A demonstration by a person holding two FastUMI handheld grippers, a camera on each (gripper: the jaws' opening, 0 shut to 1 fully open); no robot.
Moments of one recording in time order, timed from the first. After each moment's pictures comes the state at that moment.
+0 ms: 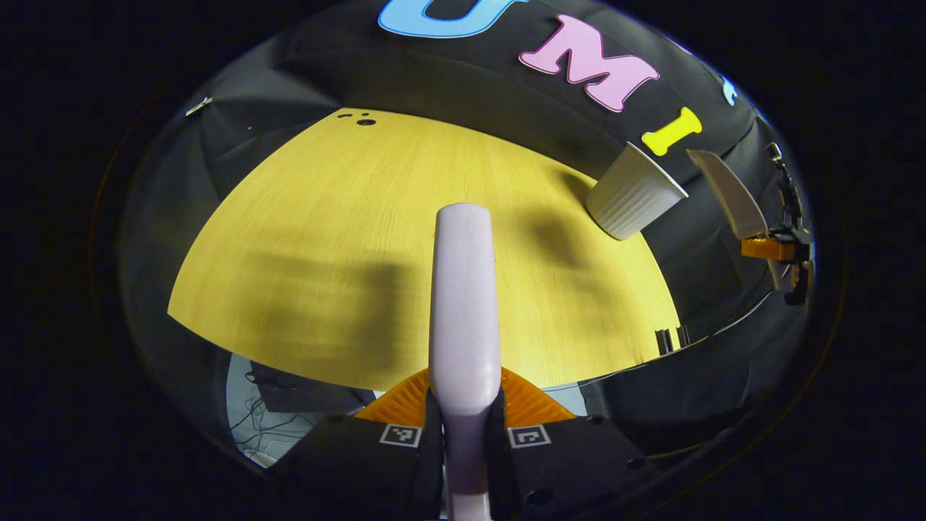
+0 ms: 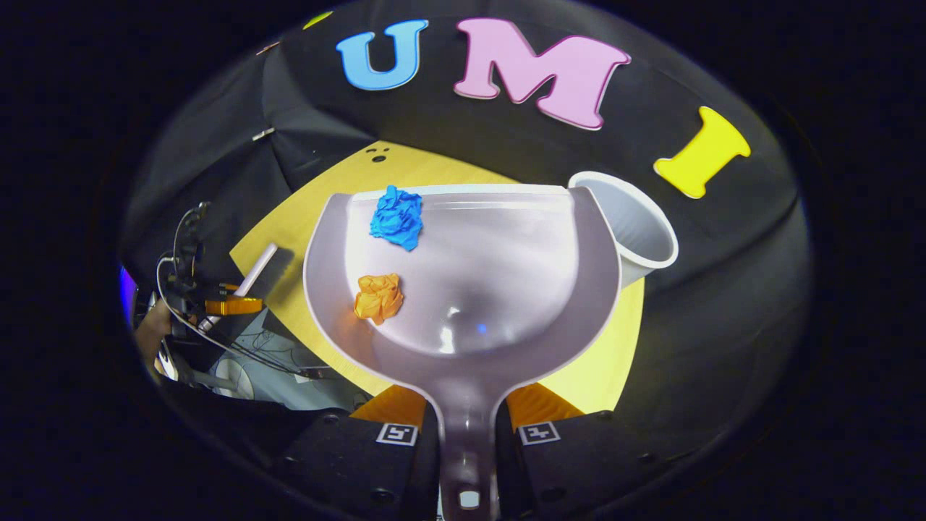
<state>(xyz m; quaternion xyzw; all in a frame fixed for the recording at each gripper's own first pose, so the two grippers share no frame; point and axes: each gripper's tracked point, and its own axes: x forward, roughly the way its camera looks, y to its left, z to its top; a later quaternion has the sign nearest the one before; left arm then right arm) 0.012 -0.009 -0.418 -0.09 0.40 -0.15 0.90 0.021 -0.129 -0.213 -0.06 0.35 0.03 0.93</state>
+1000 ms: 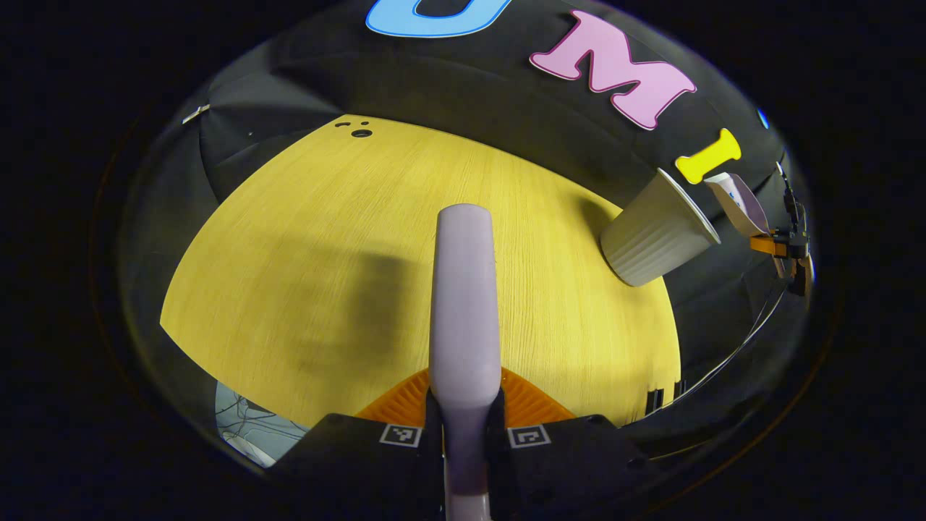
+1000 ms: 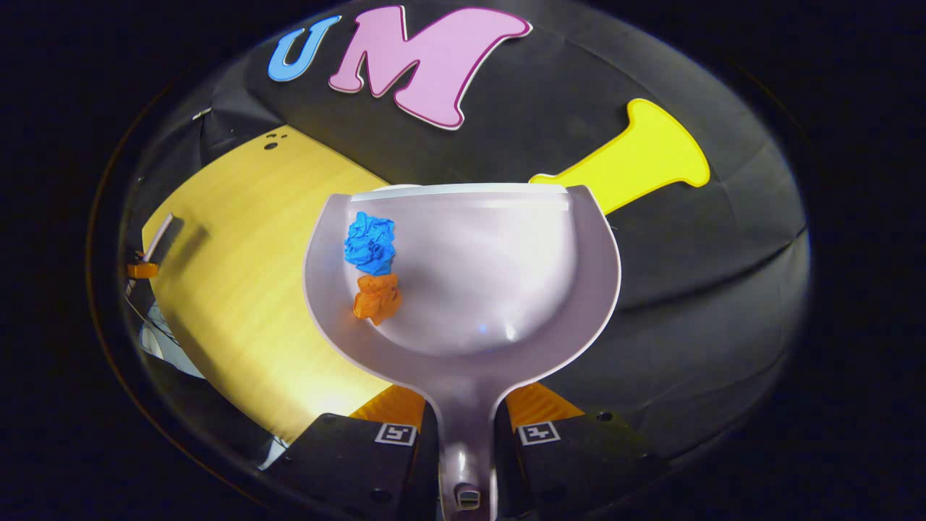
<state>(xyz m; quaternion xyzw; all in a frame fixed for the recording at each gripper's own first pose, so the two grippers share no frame) 0.107 -0.092 -0.382 -0.12 0.40 -0.09 0.90 0.079 -0.253 -0.199 -0.22 0.36 -0.07 0.91</state>
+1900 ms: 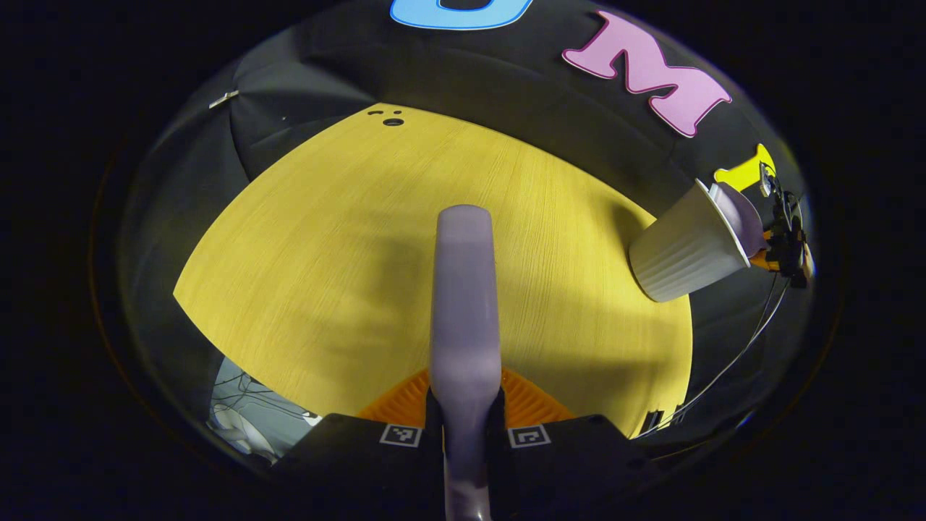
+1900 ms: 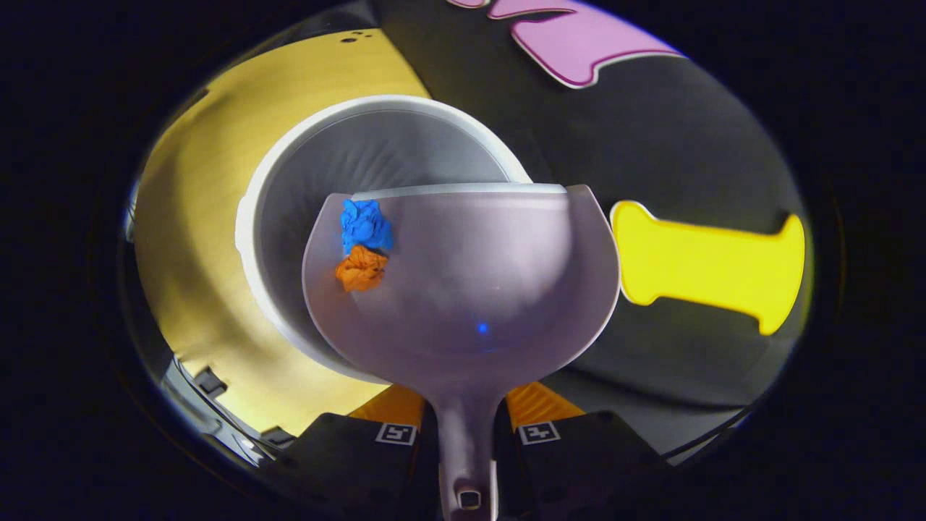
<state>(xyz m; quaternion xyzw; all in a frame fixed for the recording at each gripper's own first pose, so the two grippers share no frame) 0.105 -0.104 -0.387 -0.14 0.43 -0.02 0.89 0.105 -0.308 -0.199 -0.47 0.43 0.01 0.77</state>
